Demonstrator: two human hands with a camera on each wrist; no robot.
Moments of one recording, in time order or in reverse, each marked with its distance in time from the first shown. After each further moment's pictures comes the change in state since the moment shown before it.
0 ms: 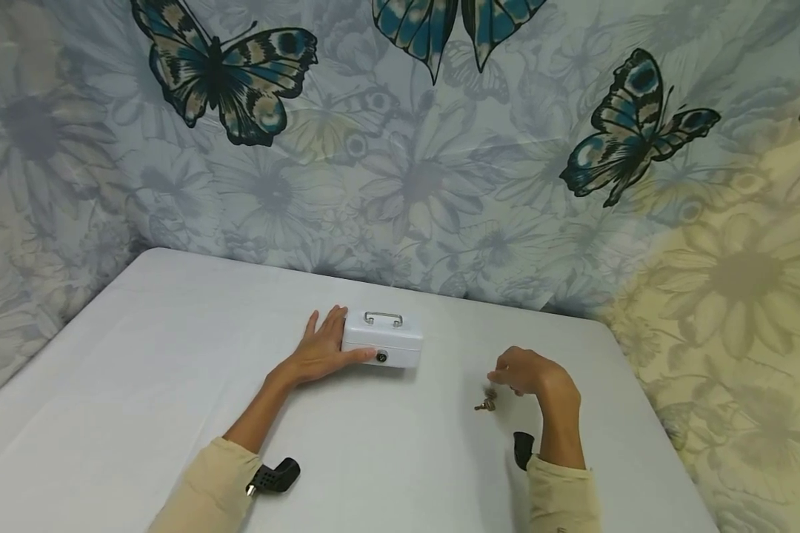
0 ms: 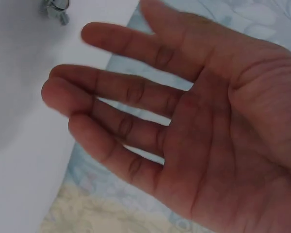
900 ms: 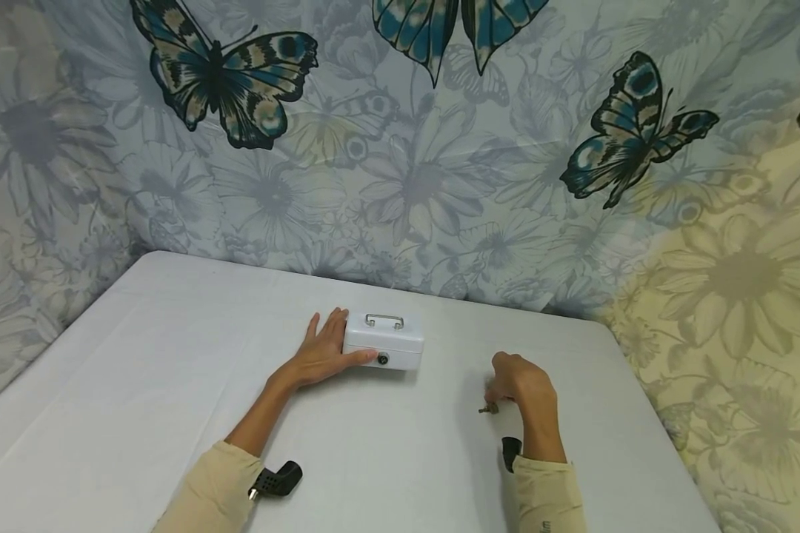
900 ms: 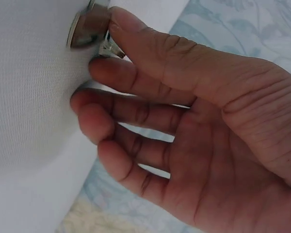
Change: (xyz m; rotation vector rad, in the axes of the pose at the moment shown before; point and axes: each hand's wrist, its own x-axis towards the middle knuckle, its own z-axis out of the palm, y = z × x) left_hand -0.002 0.001 -0.003 0.019 -0.023 -0.007; right_hand 0.024 -0.014 0.025 -0.139 0.052 0.186
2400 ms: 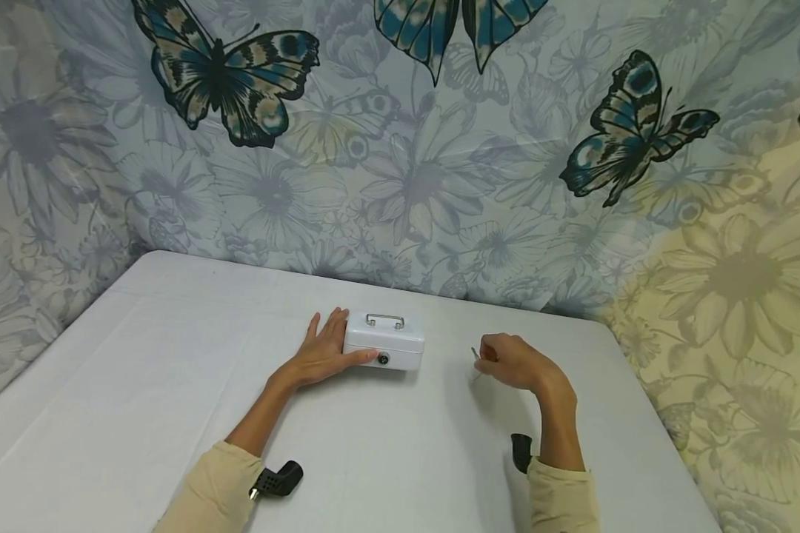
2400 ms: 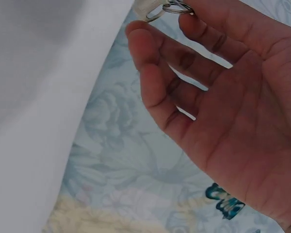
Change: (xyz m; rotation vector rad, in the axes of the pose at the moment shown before) left_hand -0.001 -0.001 0.002 -0.005 0.001 0.002; right_hand -0.011 0.008 -0.018 0.226 0.135 -0.434
